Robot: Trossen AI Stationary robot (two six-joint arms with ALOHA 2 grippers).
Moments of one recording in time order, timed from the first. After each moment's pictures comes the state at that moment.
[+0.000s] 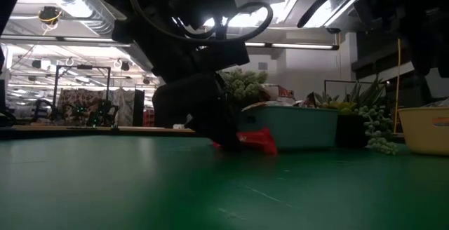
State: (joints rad) left arm -0.20 1.98 1.08 -0.04 -0.30 -0.02; right arm 0.46 1.59 1.21 -1.44 0.11 0.60
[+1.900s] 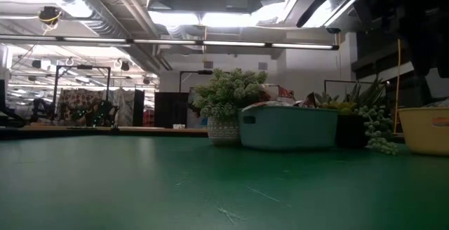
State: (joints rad) left arm -0.78 1.91 1.71 -1.57 0.08 -0.84; right arm 0.46 1.59 1.21 -1.43 0.11 0.59
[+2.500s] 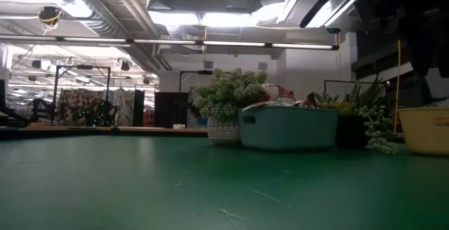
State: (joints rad) left arm -0.91 1.57 1.24 -1.57 0.10 -1.54; right arm 0.46 1.59 1.21 -1.43 0.11 0.53
